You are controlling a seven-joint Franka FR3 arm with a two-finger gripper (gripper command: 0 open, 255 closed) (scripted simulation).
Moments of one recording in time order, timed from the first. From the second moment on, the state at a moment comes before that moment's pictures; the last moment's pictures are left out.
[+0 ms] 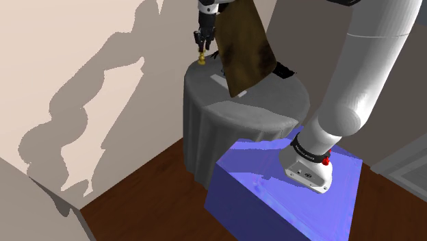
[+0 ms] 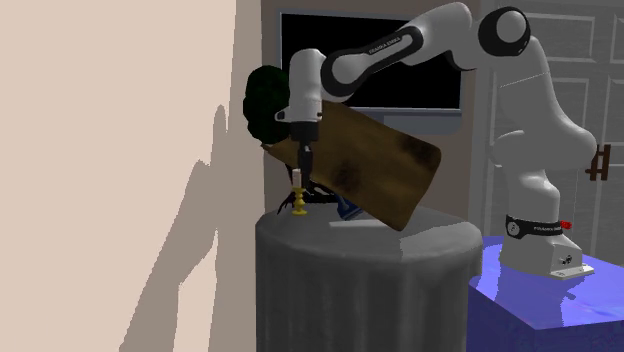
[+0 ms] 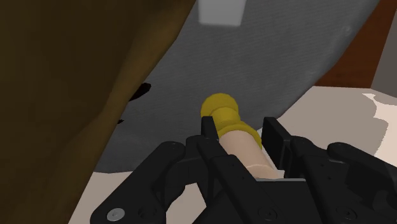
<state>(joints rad) -0.06 0.31 -0.08 -1.74 0.02 2.06 -0.12</state>
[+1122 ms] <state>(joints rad) -0.08 0.23 -0.10 -1.65 0.01 1.89 -0.16</state>
